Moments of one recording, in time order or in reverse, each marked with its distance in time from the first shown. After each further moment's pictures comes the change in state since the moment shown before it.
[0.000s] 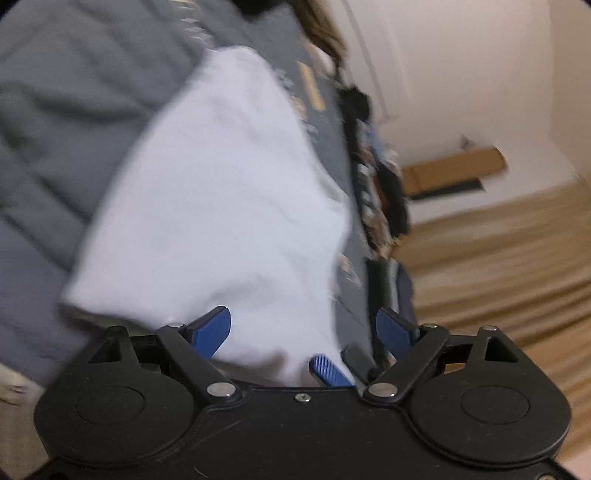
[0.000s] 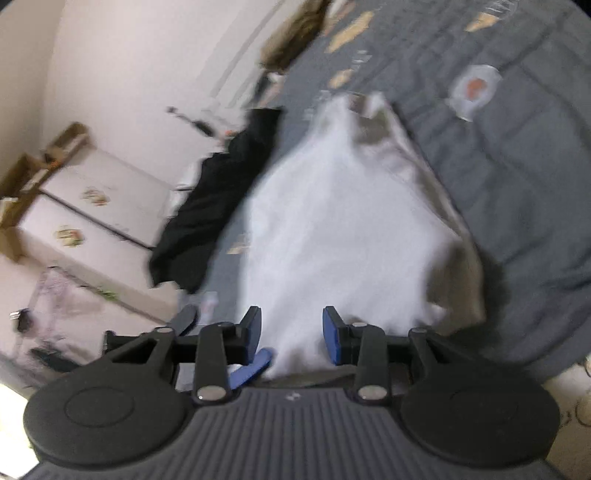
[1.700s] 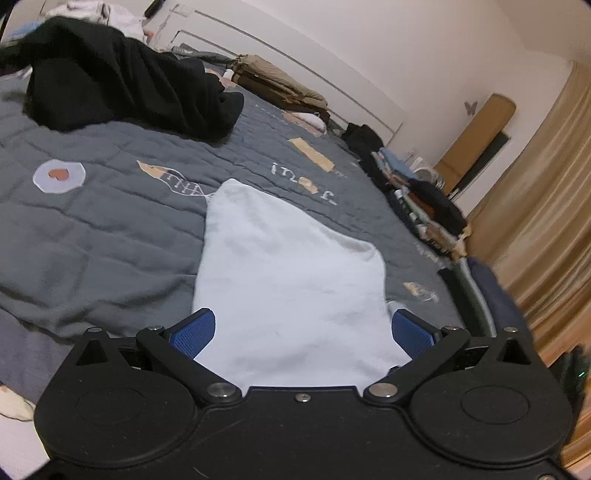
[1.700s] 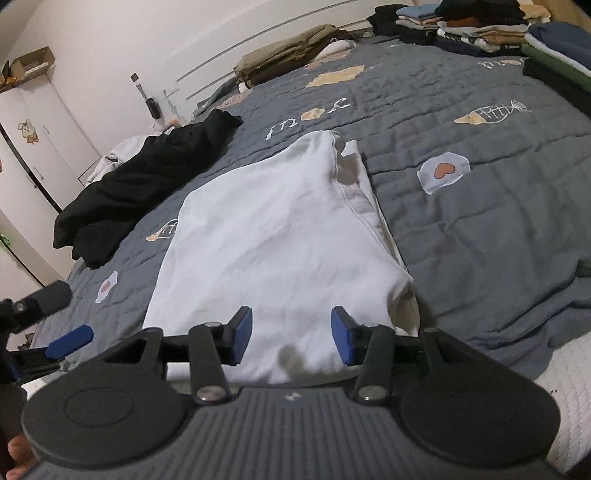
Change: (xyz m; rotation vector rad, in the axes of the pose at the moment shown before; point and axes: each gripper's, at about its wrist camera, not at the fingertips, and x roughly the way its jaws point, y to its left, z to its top) left arm -0.074 -0.083 -0.022 0.524 -0.197 0.288; right arm -0.002 0.053 -0.016 -0.338 -0.086 -0.325
